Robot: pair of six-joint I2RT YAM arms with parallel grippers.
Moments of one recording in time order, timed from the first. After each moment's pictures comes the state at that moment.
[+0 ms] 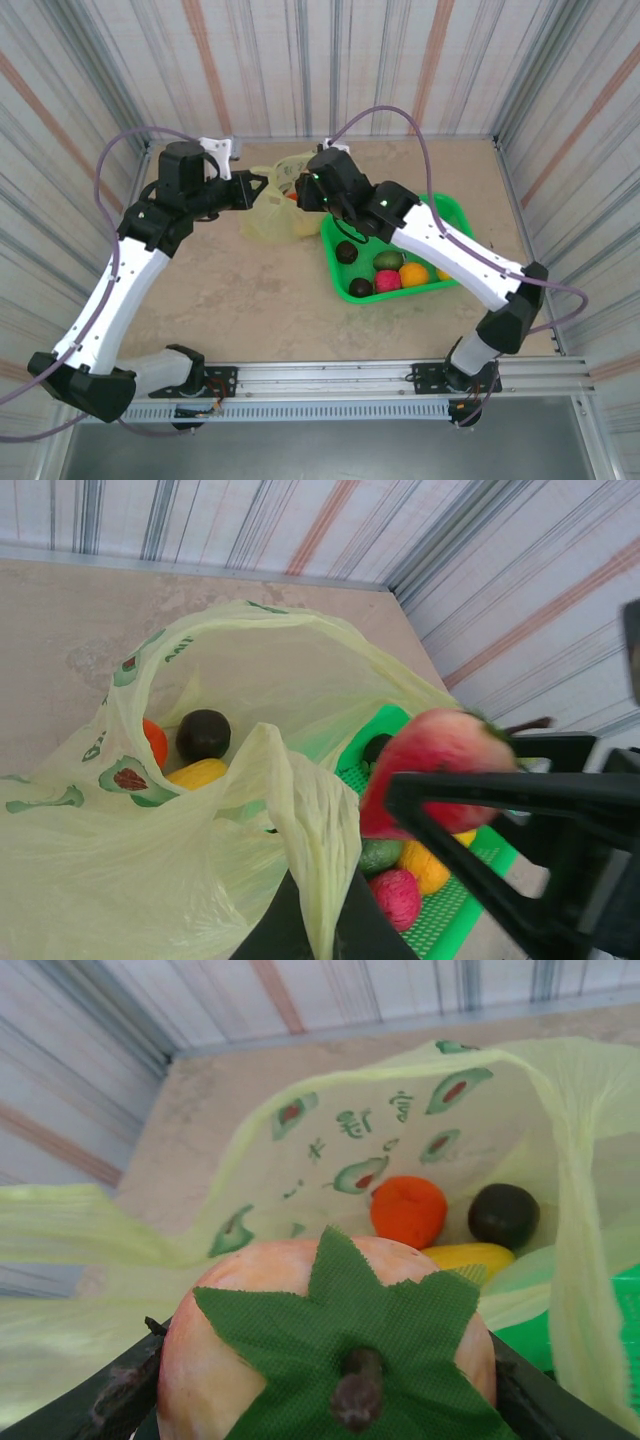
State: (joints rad) left arm -0.39 1.18 1.37 -0.66 0.35 -0.42; right arm 0.92 1.62 1.72 -0.73 0.35 0.70
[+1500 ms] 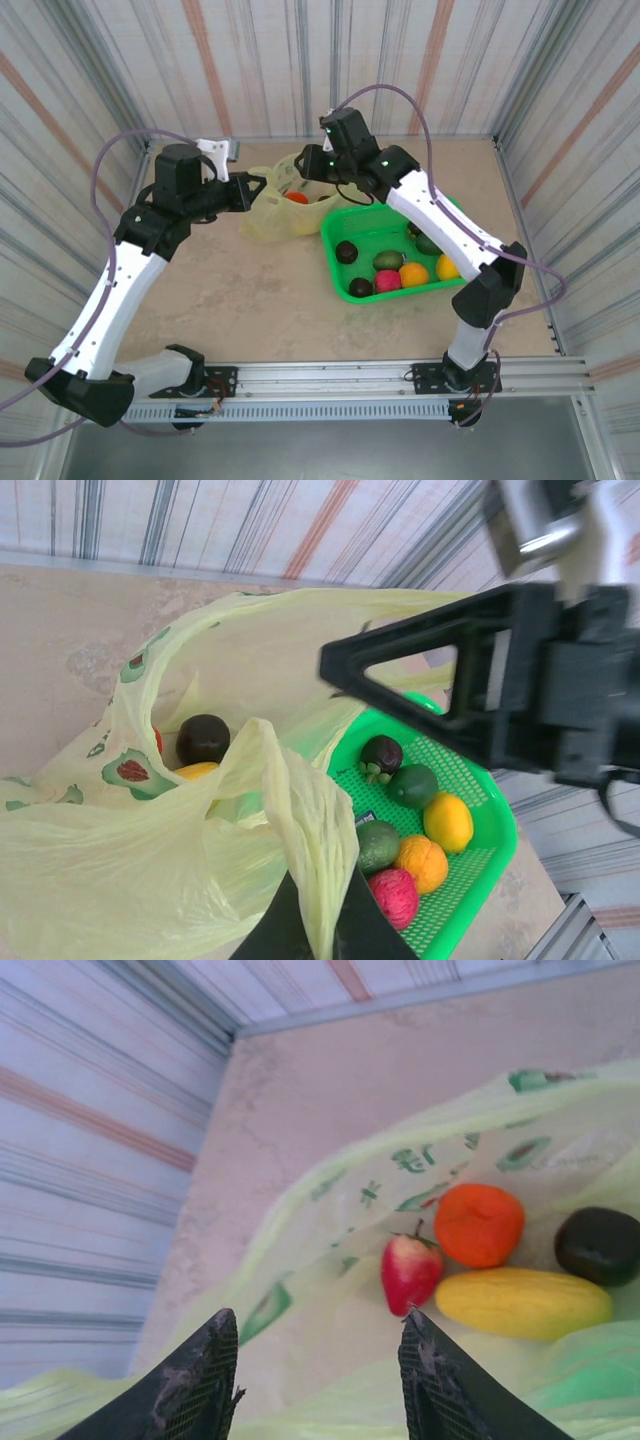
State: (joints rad) left arm -0.39 1.15 1.36 -0.66 0.35 -0.42; right arm 0.71 1.76 1.91 -0.72 -0.06 0.69
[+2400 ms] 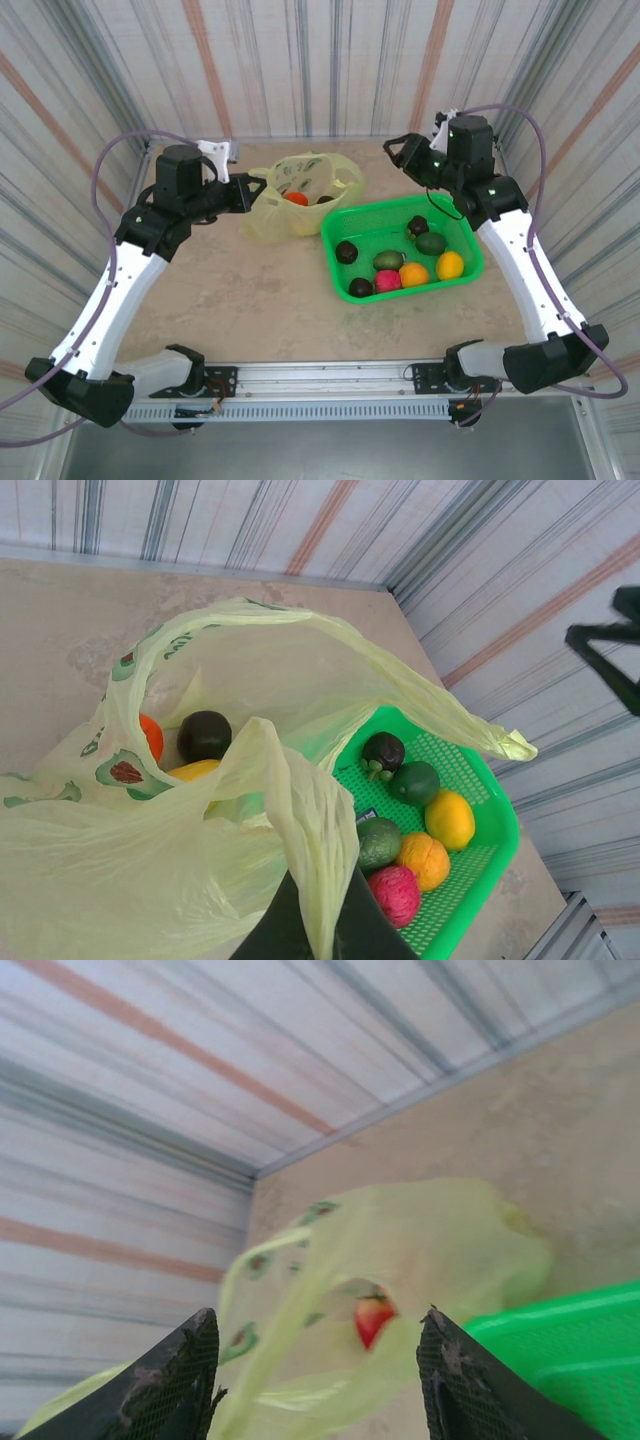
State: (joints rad) left arm -0.39 1.15 1.35 -0.66 0.35 -0.42; right arm 0.29 1.29 1.46 -0.61 -0.26 0.82
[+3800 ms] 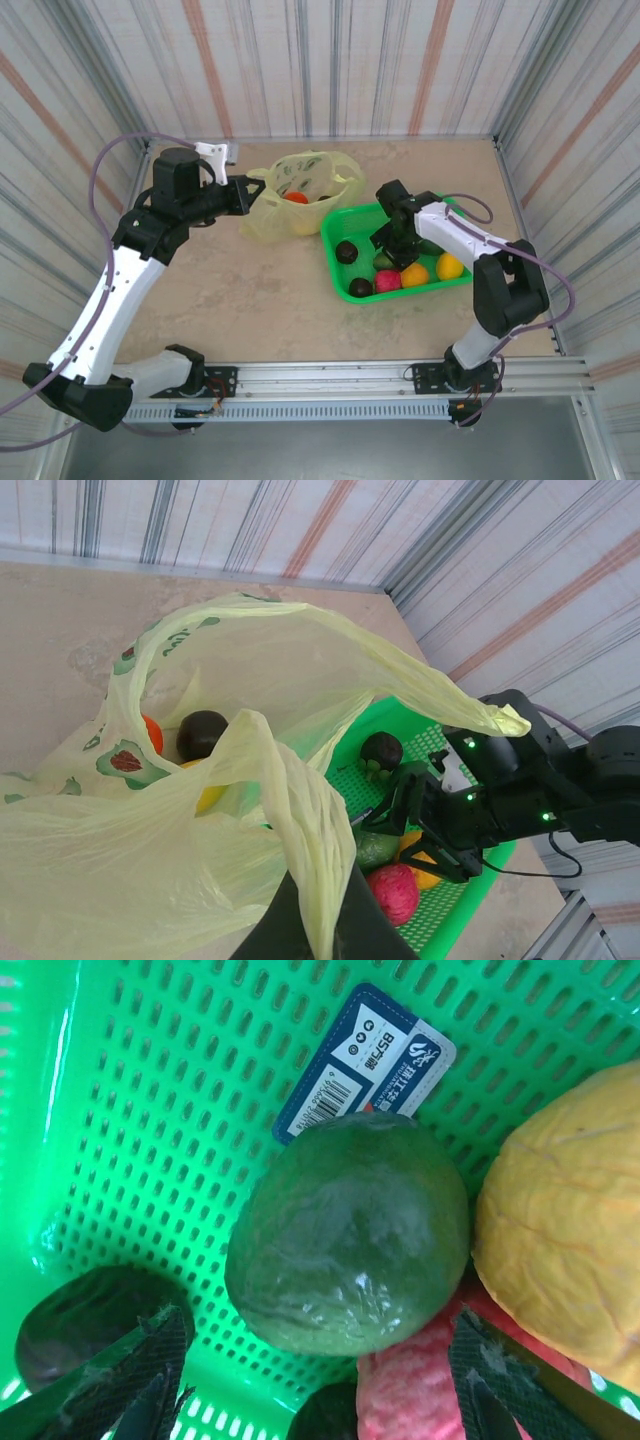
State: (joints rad) left arm -0.39 1.13 1.34 -0.66 0.35 -0.42; right arm 0.45 1.64 1.17 -0.92 -0.04 1.32
